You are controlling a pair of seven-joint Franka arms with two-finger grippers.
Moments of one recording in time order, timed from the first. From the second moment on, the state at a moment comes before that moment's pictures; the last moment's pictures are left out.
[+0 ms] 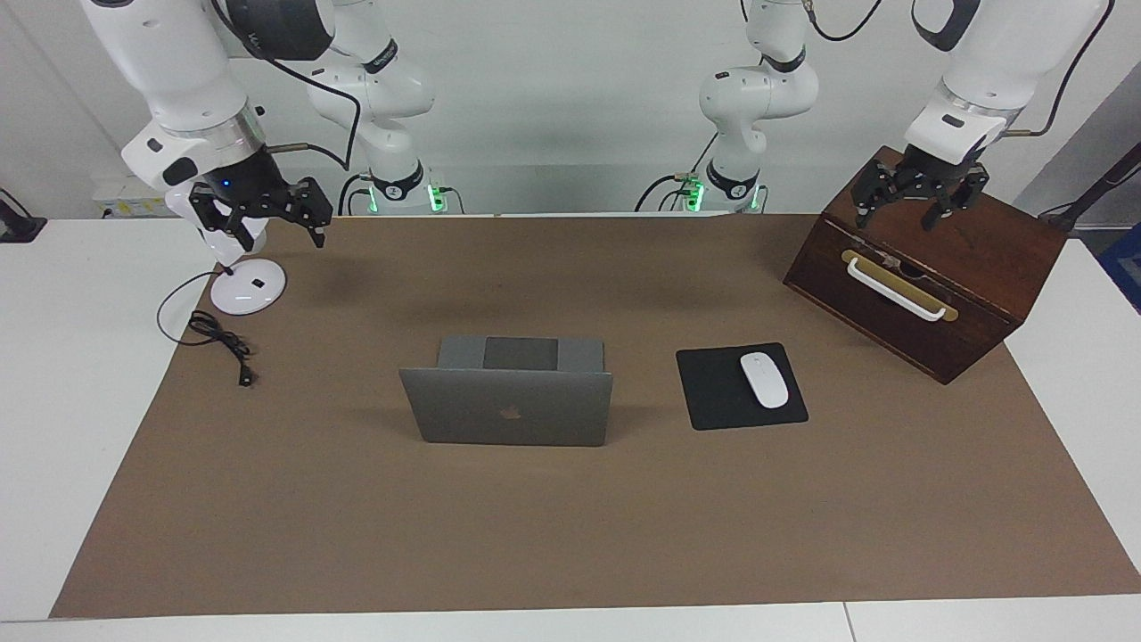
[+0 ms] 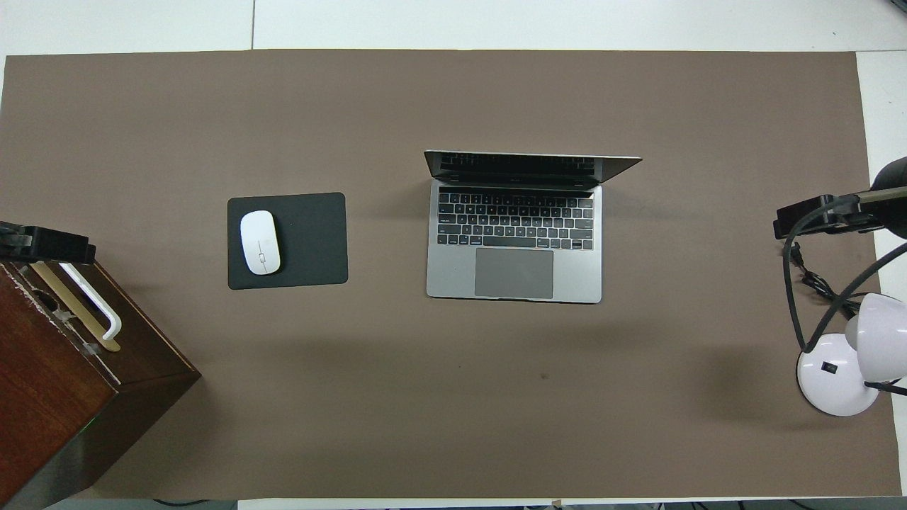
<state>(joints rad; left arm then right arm) 0.06 -0.13 -0.08 -1.72 0.01 1.60 0.13 0.07 -0.05 -0.07 -1.65 -0.01 1.58 -0.03</state>
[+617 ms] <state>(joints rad) 0.06 -0.13 -0.08 -1.72 -0.01 1.60 0.13 0.08 -0.05 -0.06 -1.65 -0.01 1.58 -0.03</state>
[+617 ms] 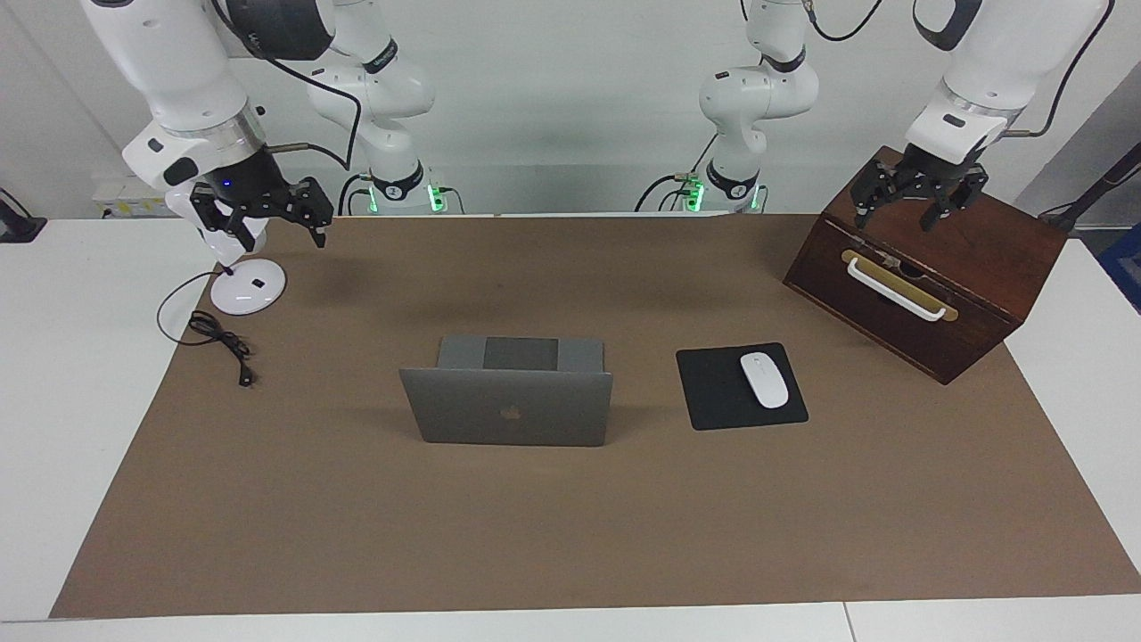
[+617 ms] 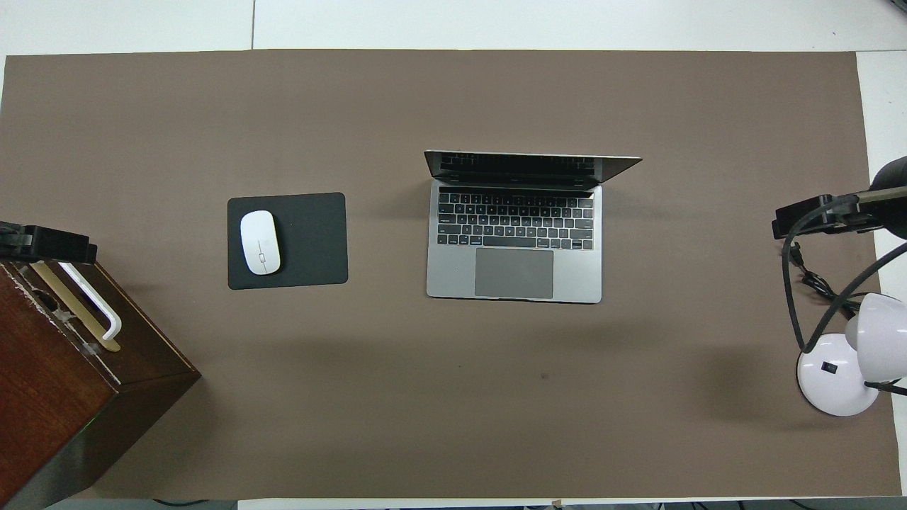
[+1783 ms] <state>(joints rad) 0.06 -0.13 -0.07 -1.71 -0.06 1.61 0.06 0.16 -0.05 -0.04 -1.66 0.02 1.65 -0.24</state>
